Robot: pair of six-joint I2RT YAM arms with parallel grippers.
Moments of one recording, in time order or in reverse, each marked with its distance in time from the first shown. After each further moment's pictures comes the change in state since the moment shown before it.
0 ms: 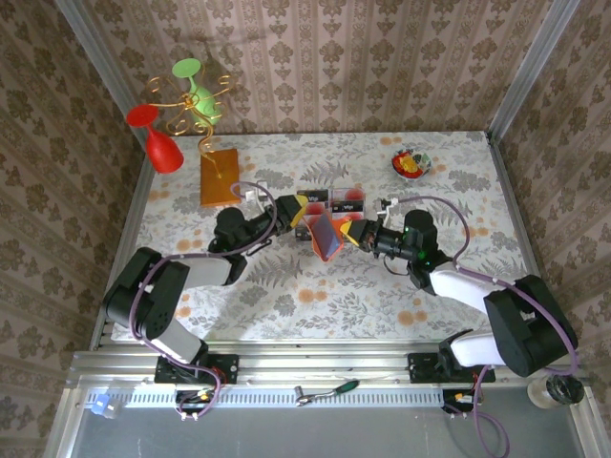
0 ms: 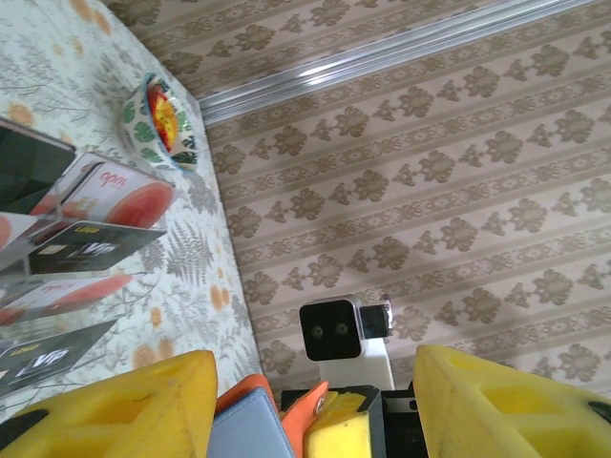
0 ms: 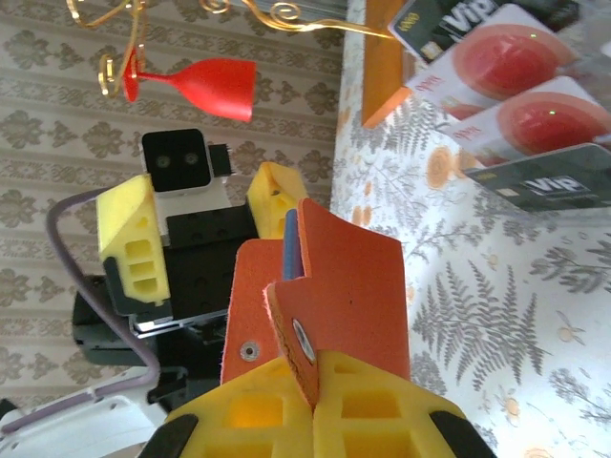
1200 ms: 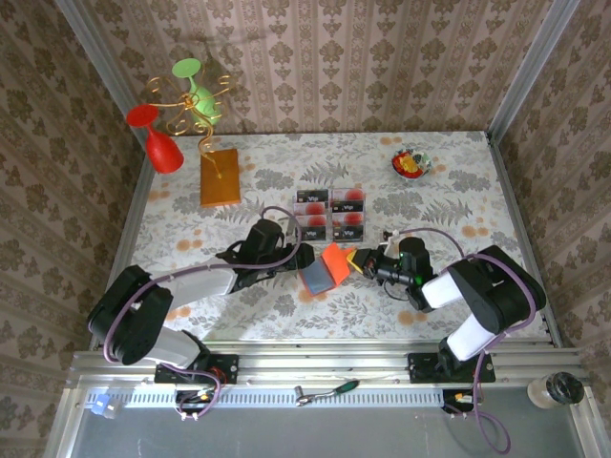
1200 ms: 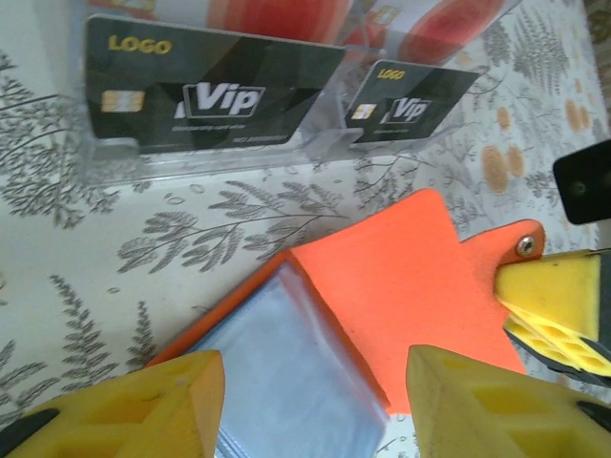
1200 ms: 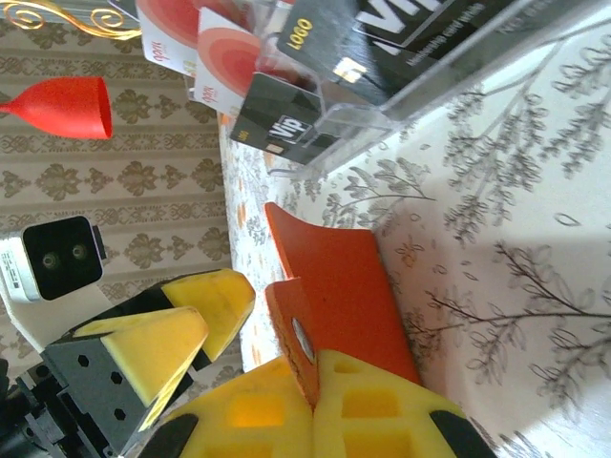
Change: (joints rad) left arm -0.210 -0.149 0.063 -0.983 -0.335 0.581; right arm 0.008 0.262 -0.217 0.282 0.097 0.014
